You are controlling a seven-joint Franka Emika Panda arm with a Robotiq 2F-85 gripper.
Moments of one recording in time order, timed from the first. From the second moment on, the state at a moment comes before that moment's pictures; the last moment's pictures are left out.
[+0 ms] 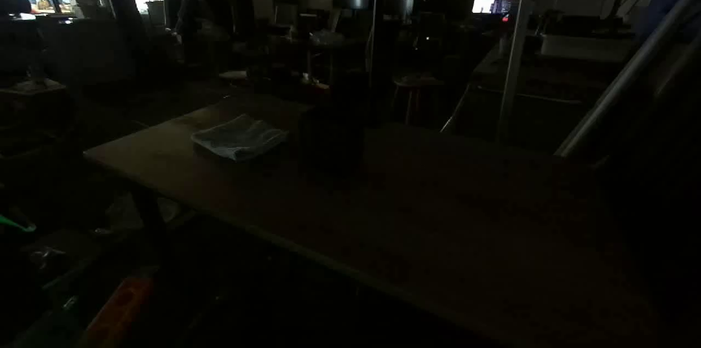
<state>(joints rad) 0.00 -0.57 0.01 -2.54 -0.01 1.90 0.00</state>
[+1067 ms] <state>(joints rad) 0.01 -0.56 0.02 -2.54 -0.01 1.90 0.00</state>
